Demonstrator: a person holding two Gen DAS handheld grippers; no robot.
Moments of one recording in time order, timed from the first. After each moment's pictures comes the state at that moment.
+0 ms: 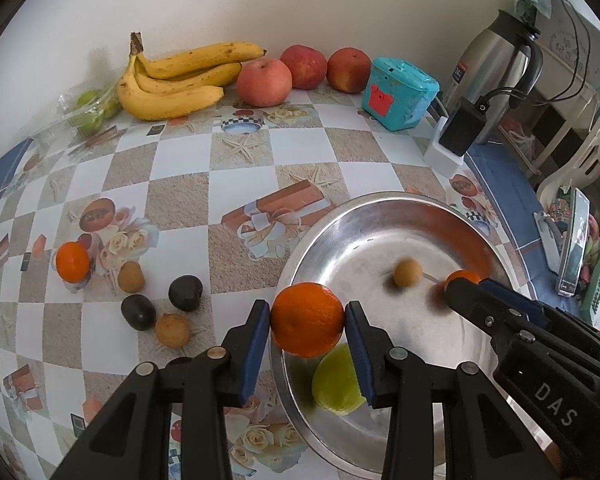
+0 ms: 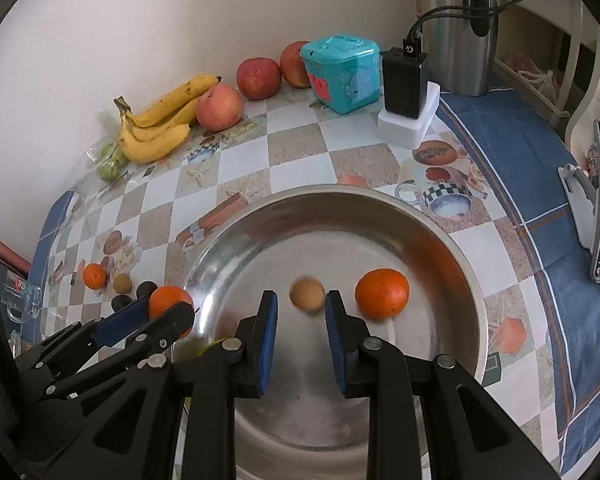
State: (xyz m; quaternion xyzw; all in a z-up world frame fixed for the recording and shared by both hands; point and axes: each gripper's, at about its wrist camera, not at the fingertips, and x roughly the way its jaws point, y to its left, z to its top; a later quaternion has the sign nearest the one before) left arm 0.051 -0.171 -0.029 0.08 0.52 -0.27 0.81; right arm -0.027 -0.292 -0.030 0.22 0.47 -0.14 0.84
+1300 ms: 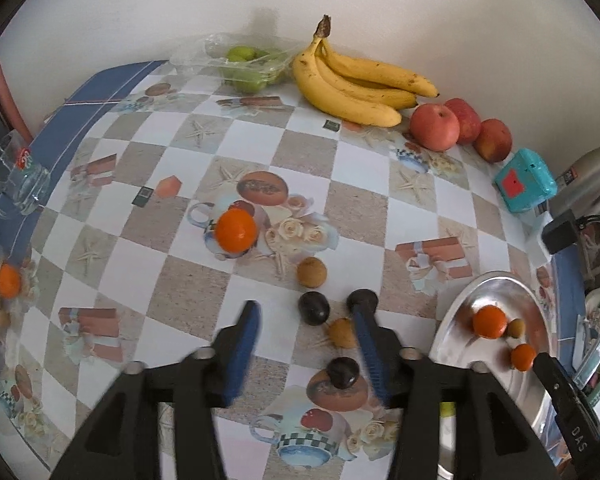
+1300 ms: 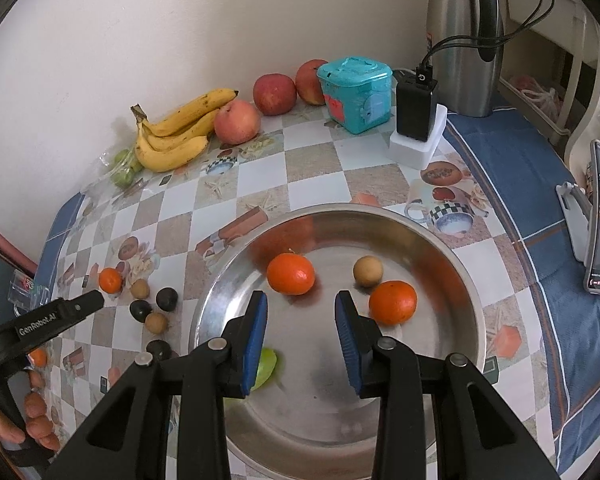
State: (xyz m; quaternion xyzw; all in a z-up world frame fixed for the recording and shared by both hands) left arm 0.099 -0.058 -0.009 -0.01 0.56 -0.09 0.83; right arm -0.026 -0.282 -0.014 0.21 0.46 -0.14 0.85
